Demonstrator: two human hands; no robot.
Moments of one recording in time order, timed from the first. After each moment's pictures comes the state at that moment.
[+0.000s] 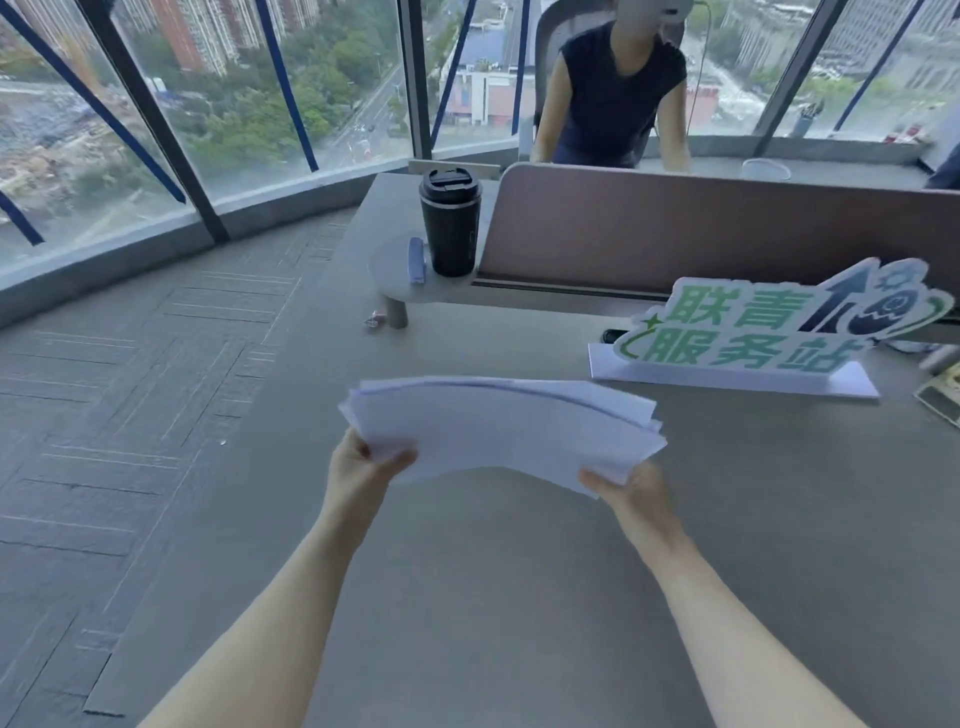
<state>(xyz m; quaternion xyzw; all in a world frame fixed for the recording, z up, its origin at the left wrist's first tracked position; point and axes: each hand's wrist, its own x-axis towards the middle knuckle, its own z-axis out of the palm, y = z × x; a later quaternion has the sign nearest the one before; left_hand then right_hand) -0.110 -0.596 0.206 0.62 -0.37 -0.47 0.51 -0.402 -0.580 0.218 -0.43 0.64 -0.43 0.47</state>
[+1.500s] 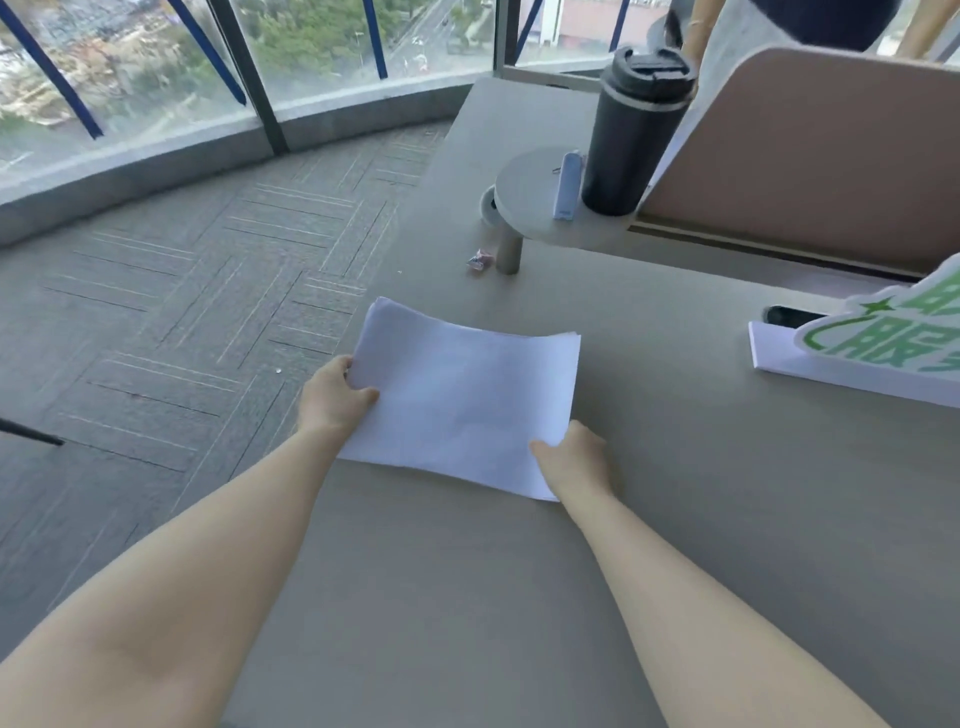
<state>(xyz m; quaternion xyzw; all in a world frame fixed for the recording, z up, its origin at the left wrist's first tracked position) 0.087 -0.691 0.110 0.83 -0.42 -0.28 0.24 -0.189 -0.675 0.111 -0.51 0.77 -0.08 0.37</state>
